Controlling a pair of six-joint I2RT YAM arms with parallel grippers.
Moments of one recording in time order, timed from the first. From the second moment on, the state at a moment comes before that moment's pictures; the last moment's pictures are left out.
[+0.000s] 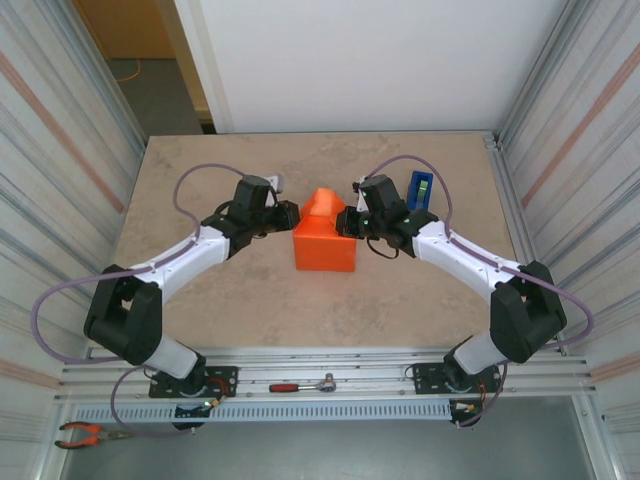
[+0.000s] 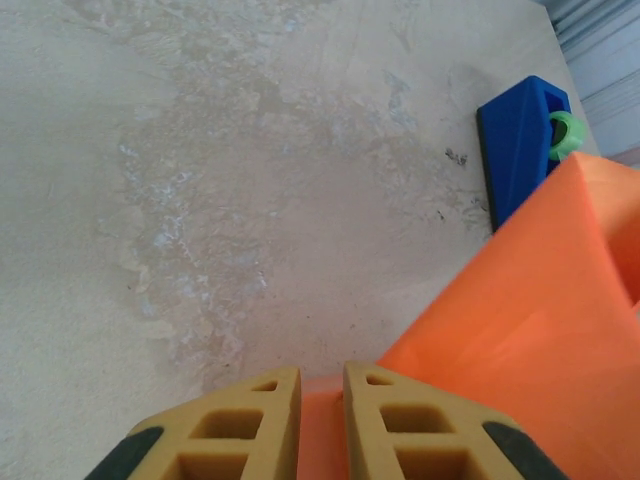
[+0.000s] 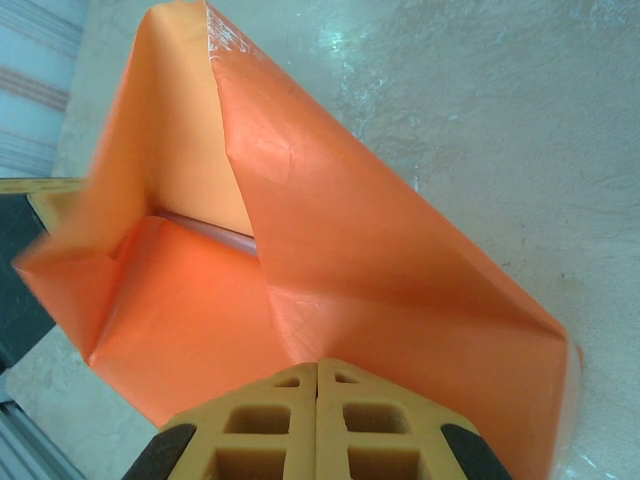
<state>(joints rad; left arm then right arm) -0.51 1.50 1.00 -0.15 0.16 -0.53 0.62 1.50 1.08 -0.32 -0.18 0.67</state>
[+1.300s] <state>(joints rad) -0.66 1.49 1.08 -0.20 0.01 -0.40 0.62 1.50 1.08 -0.32 -0.18 0.67</state>
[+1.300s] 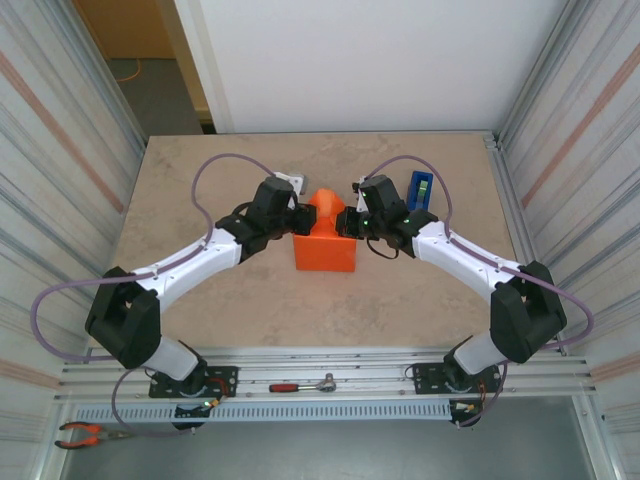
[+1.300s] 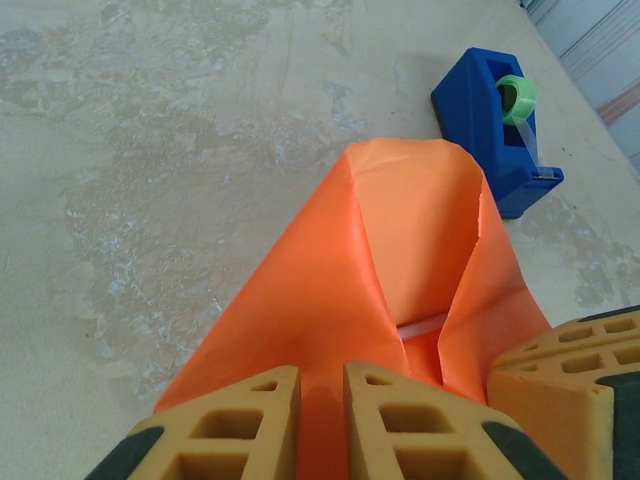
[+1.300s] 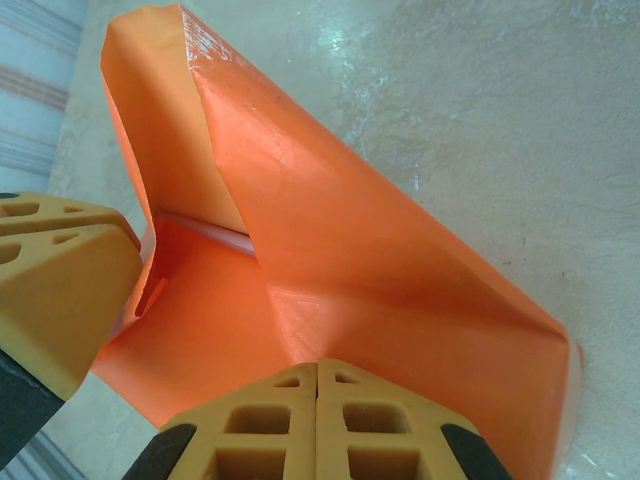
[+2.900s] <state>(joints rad) -0.79 1.54 1.03 -0.09 -0.18 -0.51 0.60 1.50 1.07 -0.33 -0.26 0.68</state>
